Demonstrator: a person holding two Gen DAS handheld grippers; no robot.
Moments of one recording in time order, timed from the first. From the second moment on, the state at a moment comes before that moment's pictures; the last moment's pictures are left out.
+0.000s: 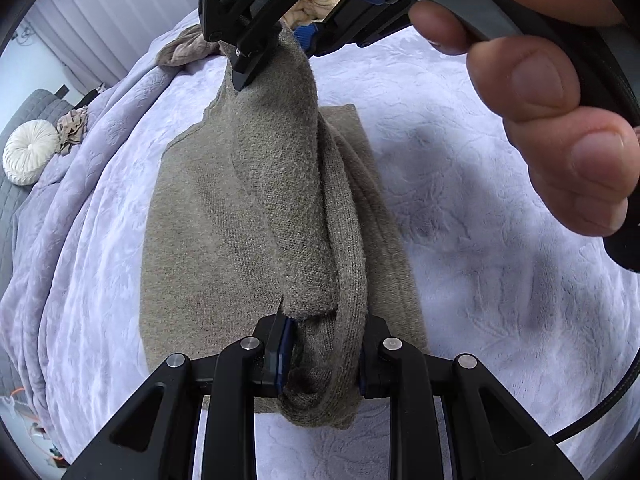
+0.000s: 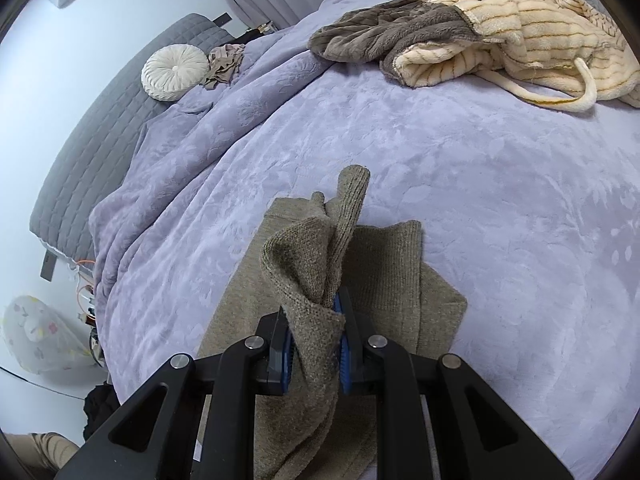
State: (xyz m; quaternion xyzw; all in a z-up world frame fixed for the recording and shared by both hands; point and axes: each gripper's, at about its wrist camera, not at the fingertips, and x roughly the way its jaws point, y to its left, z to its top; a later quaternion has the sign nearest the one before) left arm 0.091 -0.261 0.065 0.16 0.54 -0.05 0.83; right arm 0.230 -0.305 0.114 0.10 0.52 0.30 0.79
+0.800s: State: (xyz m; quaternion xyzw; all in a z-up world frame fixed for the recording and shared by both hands) left arm 0.089 -0.292 0.040 0.20 0.53 -0.04 0.82; right arm 0.246 -0.322 0.057 0.09 0.55 0.25 0.79
